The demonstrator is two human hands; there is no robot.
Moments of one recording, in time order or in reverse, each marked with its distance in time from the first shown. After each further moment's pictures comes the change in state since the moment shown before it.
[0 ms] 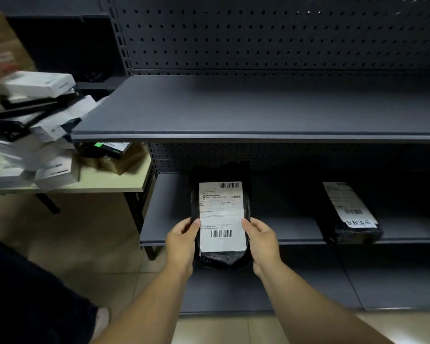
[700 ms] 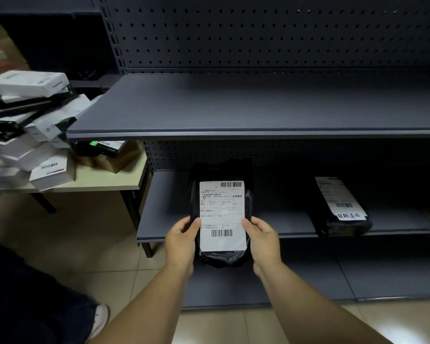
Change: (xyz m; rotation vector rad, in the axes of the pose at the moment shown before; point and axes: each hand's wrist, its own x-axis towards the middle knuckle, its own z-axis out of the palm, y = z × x) left_hand -0.010 -0.006 0.003 -0.032 -0.009 0.022; right_hand -0.015 -0.001 -0.012 0.037 0.057 -0.034
